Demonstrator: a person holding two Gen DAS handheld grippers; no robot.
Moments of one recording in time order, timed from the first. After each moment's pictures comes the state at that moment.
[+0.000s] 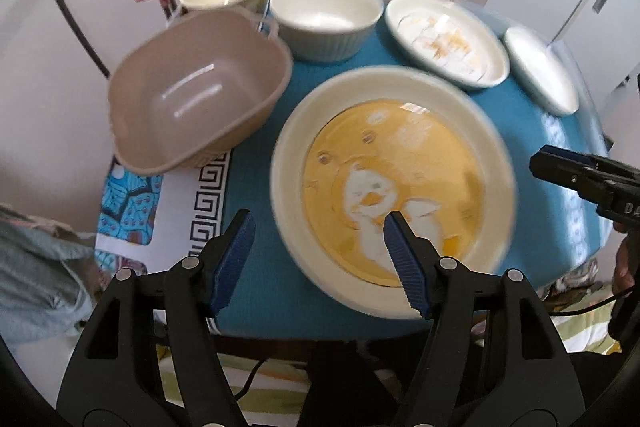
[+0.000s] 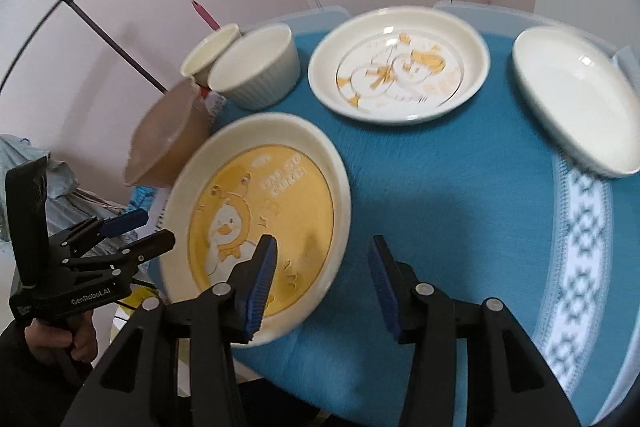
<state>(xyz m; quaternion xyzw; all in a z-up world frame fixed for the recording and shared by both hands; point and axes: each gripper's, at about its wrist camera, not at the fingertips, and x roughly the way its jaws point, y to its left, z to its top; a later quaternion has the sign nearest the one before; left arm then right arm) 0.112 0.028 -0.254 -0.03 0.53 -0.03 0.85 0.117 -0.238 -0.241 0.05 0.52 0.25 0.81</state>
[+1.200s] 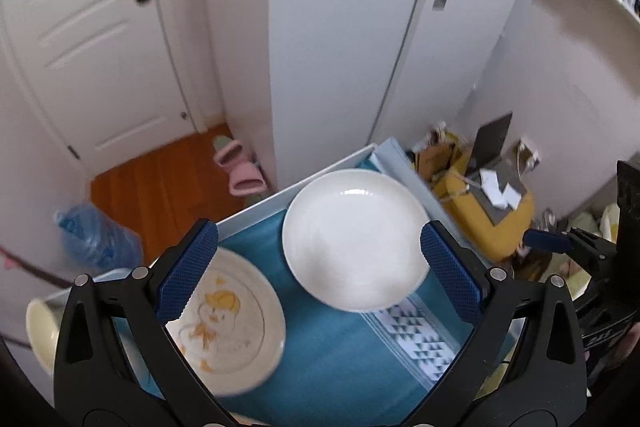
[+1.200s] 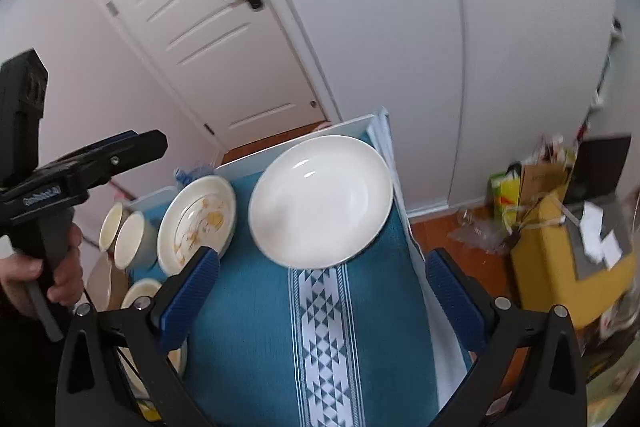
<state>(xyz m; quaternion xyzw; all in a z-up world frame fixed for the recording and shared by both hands) 0.336 -0.246 -0.167 0.10 0.45 -0.31 0.83 0.170 -0.453 -0.181 0.20 0.47 0.04 0.86</state>
